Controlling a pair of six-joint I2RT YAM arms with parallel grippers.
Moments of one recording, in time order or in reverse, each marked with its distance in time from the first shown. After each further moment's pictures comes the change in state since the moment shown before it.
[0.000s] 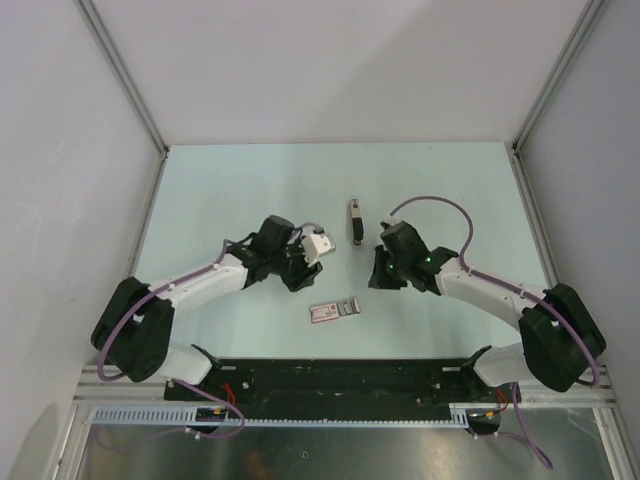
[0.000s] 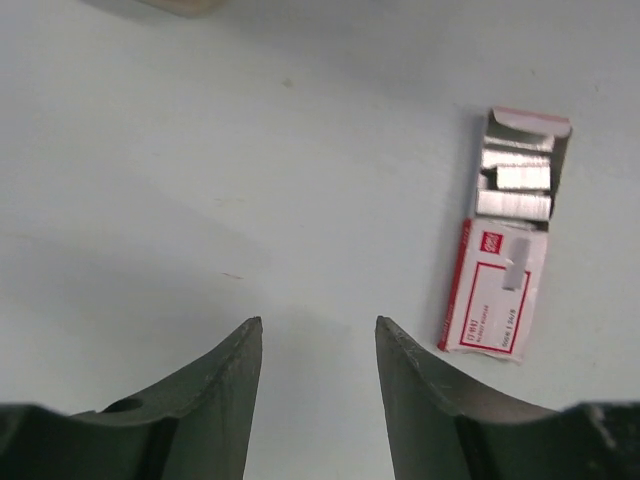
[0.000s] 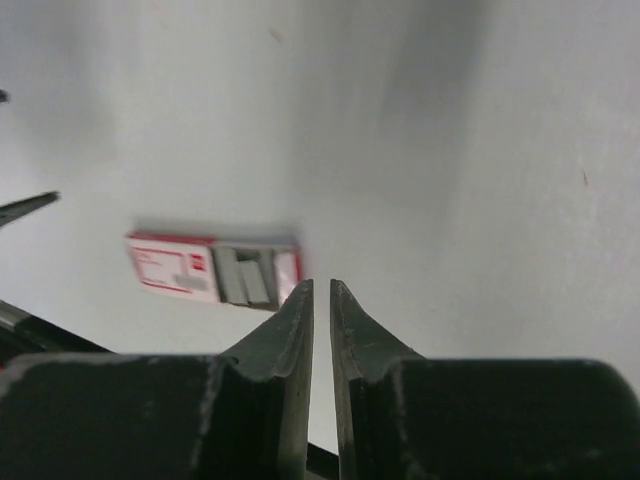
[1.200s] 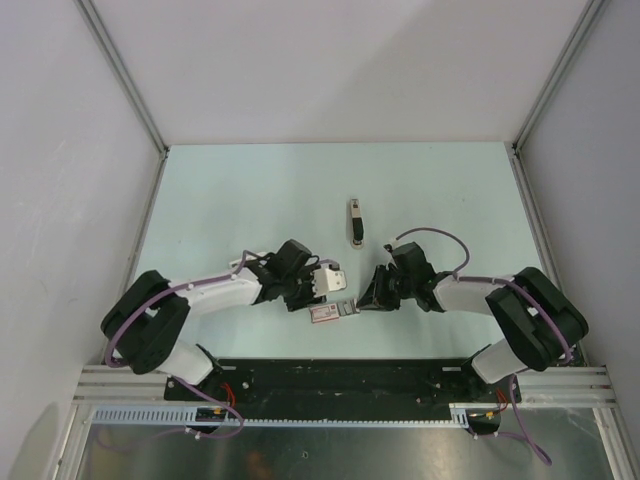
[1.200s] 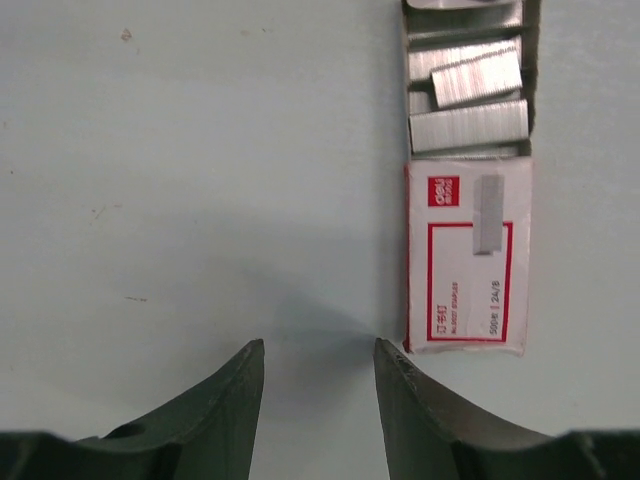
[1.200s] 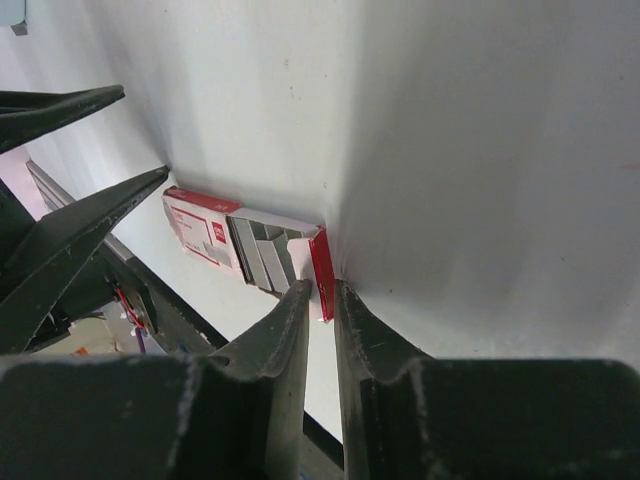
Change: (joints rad) left arm -0.166 0.080 -0.095 0.015 -0.151 0.199; right arm -0.109 0.122 -0.327 0.499 -0.411 0.214
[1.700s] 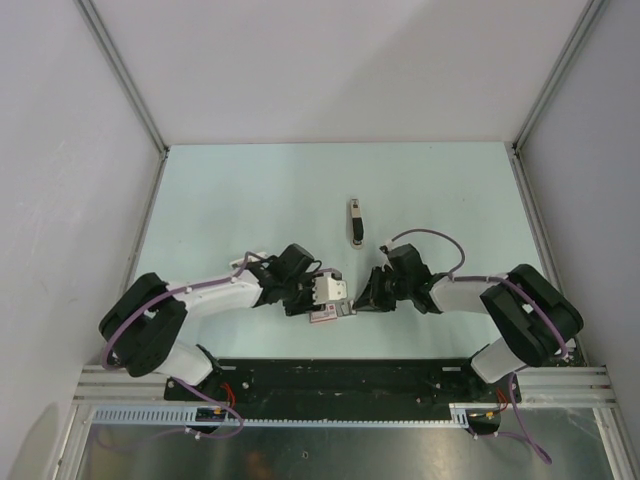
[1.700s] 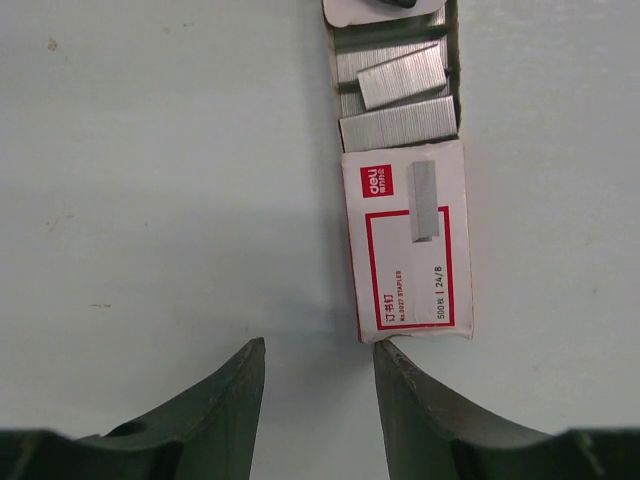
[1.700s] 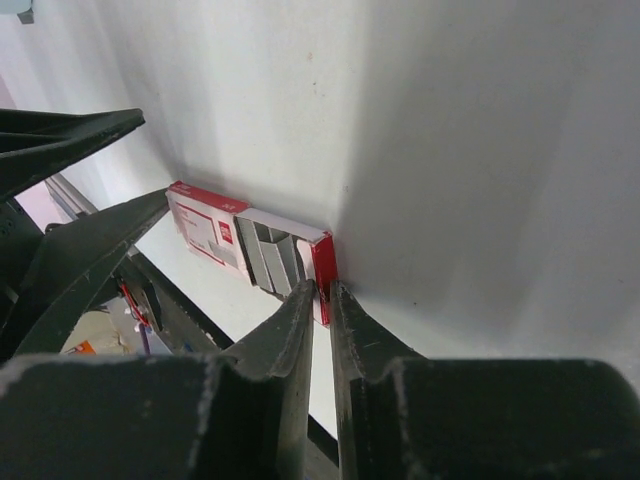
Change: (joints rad) left arm -0.029 -0.030 -0.009 -0.069 0.007 0.072; right arm 0.031 0.033 -0.002 0.055 -0.003 0.025
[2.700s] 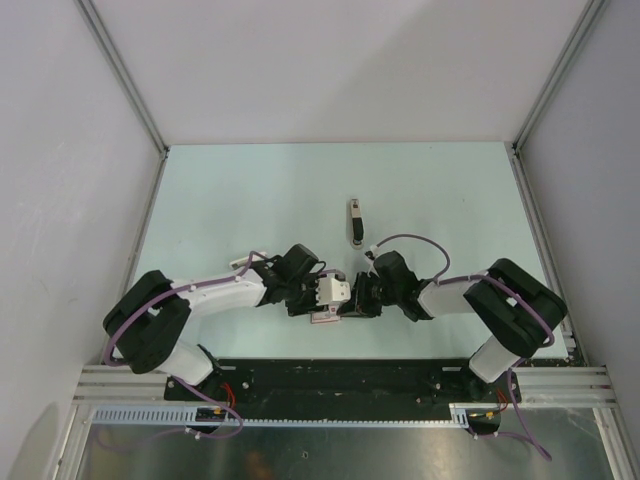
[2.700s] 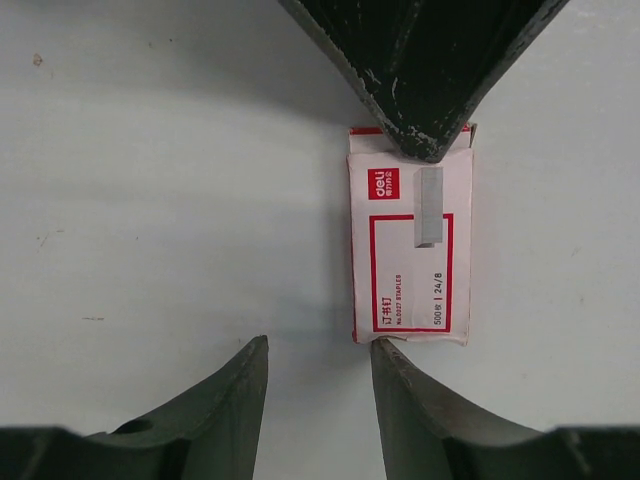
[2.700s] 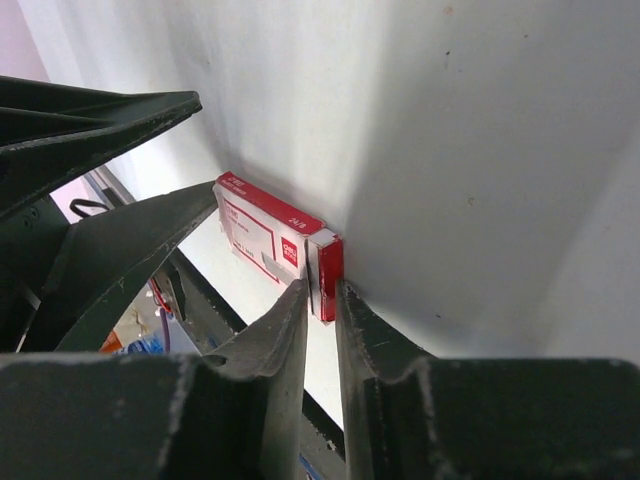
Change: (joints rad) left arm -0.030 0.028 0.030 -0.022 -0.003 -0.010; right arm 0.124 0.085 0.000 0.175 0.009 0.102
